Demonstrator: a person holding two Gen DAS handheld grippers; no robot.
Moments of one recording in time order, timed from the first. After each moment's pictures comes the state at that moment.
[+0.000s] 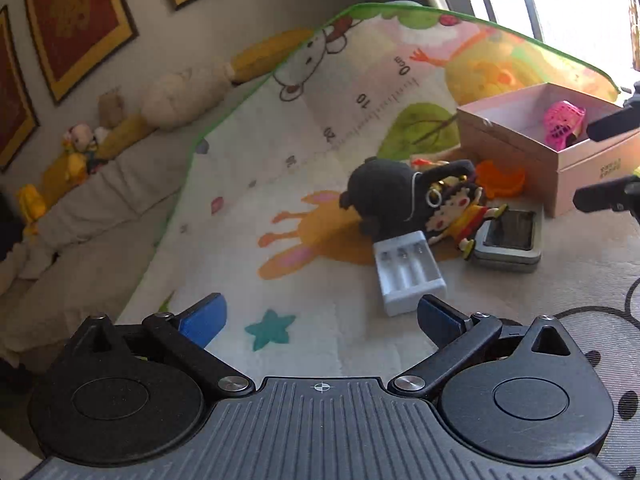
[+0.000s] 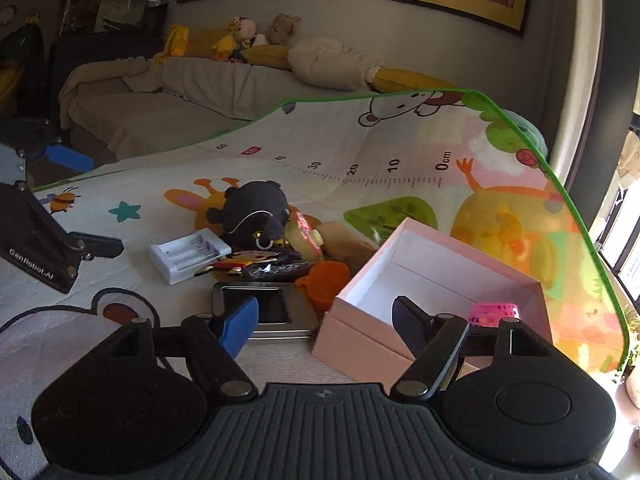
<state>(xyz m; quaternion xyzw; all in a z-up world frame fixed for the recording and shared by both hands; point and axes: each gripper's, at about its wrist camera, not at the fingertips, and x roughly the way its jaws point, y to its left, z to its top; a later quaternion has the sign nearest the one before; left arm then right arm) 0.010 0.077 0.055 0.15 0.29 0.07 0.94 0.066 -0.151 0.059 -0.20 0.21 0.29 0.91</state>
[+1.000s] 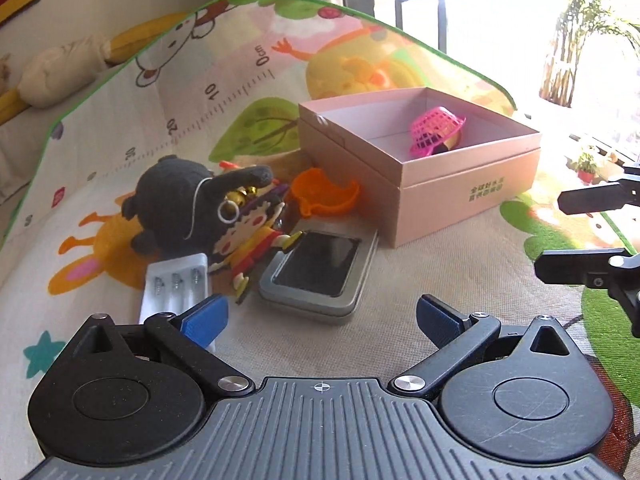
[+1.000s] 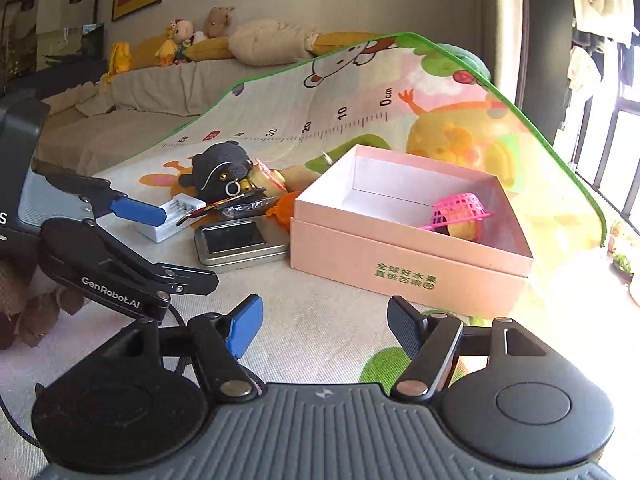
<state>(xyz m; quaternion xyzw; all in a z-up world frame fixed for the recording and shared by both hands) 0.071 -0.017 0.008 0.09 0.32 -0.12 0.94 0.036 -0.224 0.037 -0.09 0.27 0.21 0.94</state>
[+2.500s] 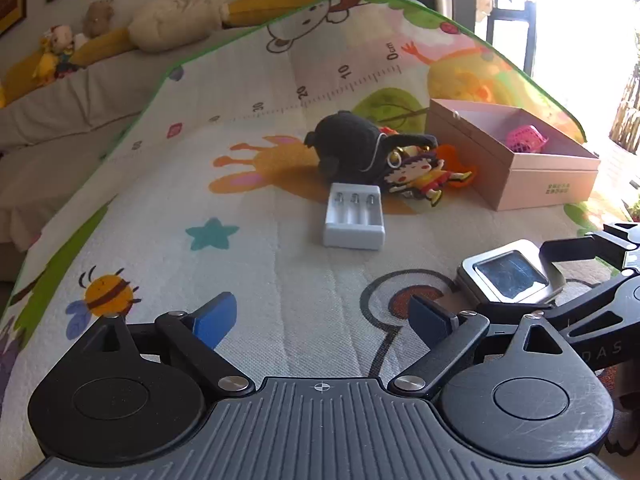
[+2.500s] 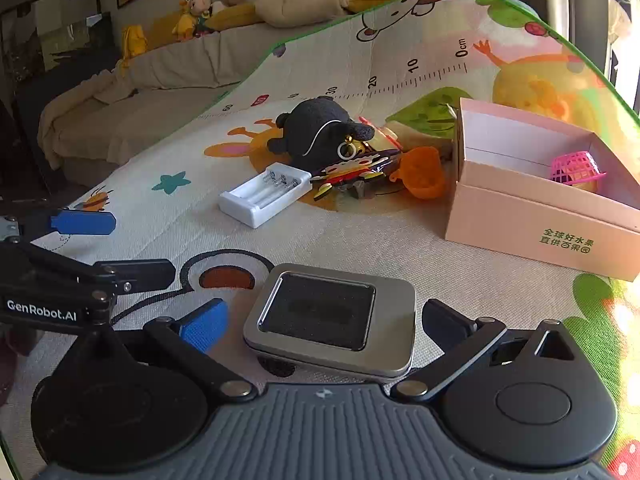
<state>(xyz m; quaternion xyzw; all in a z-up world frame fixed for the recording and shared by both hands) -0.016 0.092 0.033 0.00 0.33 -0.01 0.95 0.032 -0.106 0.013 -0.07 0.34 0.25 0.90</state>
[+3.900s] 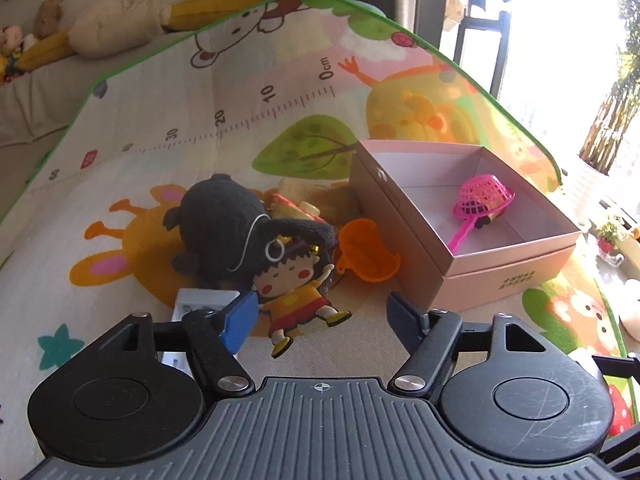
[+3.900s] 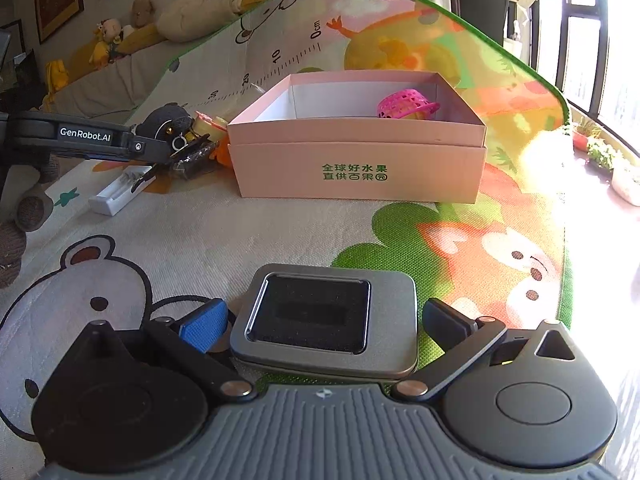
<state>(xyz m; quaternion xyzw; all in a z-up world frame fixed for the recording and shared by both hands) 0.101 0.013 0.046 -0.05 0.34 -0.06 0.94 0.032 -0.244 0.004 -0.01 0.35 0.14 0.93</state>
